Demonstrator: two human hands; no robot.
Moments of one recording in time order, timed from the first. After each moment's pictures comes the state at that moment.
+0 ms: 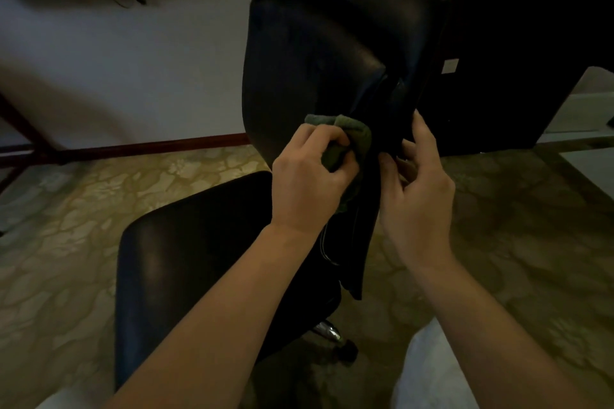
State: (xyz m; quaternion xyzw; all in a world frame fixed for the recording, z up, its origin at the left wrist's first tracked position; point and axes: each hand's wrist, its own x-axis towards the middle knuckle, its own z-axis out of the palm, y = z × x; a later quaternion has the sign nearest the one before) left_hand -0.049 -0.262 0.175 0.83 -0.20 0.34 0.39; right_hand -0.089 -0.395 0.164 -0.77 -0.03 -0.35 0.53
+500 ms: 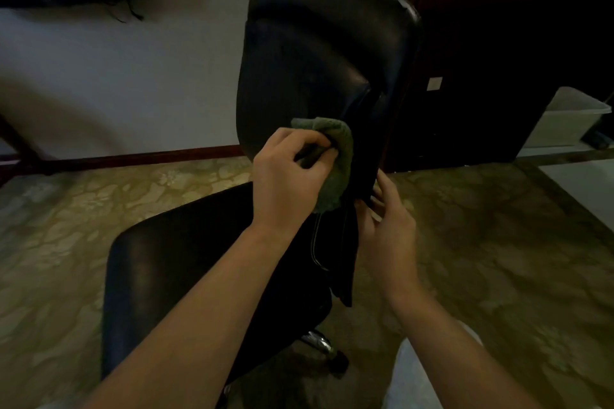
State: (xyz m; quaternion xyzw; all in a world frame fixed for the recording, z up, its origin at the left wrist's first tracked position) left_hand -0.055 -0.250 0.190 0.81 -0.18 0.32 0.46; right_hand -0.104 -0.385 0.129 -0.78 0.02 -0.26 0.57
